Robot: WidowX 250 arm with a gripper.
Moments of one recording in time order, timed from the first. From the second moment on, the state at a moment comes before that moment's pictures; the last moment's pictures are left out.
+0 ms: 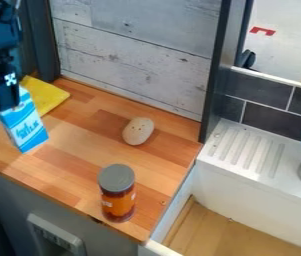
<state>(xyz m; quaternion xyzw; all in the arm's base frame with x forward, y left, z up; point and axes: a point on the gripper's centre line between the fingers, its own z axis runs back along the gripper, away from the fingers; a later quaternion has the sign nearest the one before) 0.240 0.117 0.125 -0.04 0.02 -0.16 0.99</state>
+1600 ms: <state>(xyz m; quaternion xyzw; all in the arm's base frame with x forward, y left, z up) 0.252 0.112 0.102 -0.04 -0.01 -0.05 1.00</state>
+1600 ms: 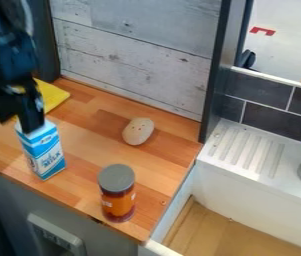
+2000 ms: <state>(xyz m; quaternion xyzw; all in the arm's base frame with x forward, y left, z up) 0.227 0.154 0.187 -0.06 -0.05 -0.02 1.00</state>
